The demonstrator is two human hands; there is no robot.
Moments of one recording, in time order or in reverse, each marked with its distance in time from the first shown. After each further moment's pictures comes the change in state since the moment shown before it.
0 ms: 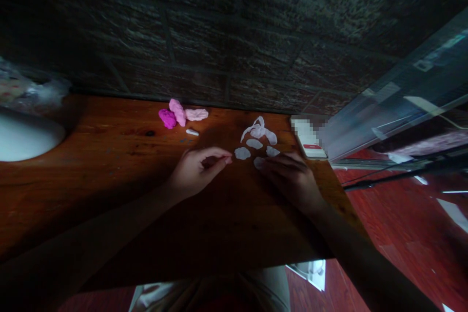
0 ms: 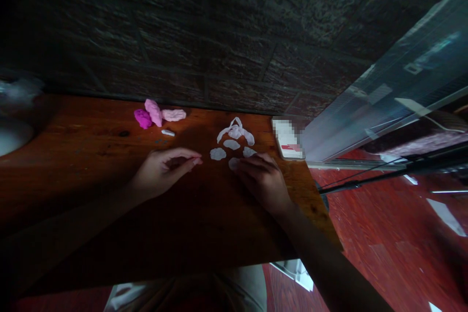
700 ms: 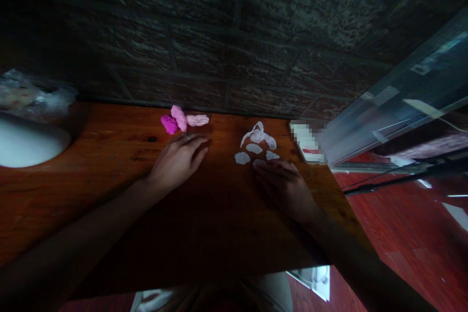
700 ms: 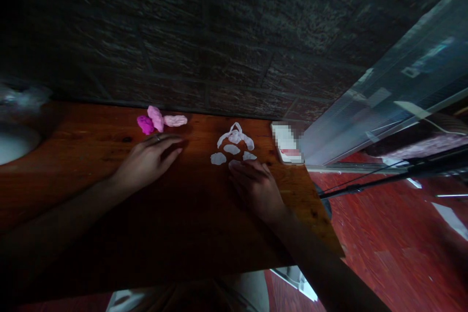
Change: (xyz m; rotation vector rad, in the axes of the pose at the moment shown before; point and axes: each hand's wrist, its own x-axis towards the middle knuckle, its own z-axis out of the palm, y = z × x) left_hand 0.014 -0.007 -0.041 0.809 -0.012 0.103; right_hand 0.001 -0.014 0.006 -0.054 -0.068 -0.025
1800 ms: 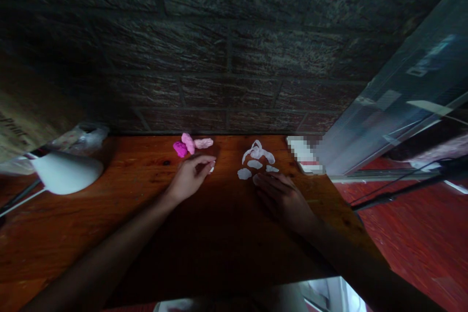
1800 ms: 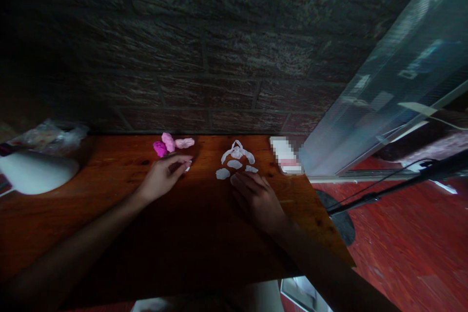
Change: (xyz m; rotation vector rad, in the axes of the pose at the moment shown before) left_hand 0.007 -0.013 0.005 -0.413 0.099 -0.104; right_hand 0.002 -0.007 -0.002 0.019 0.027 0.003
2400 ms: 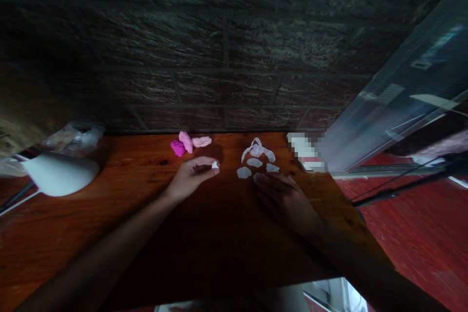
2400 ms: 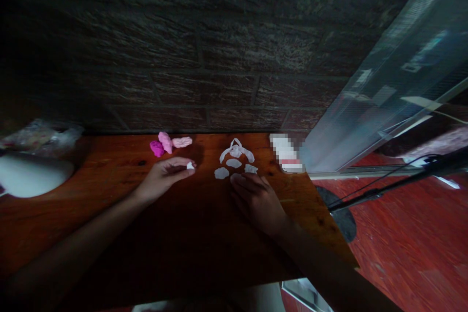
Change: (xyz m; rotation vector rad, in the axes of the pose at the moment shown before) left_hand -0.002 0.004 0.008 -0.508 -0.085 -0.237; right_hand 0.000 -0.001 -0.001 -0.021 -0.013 -0.017
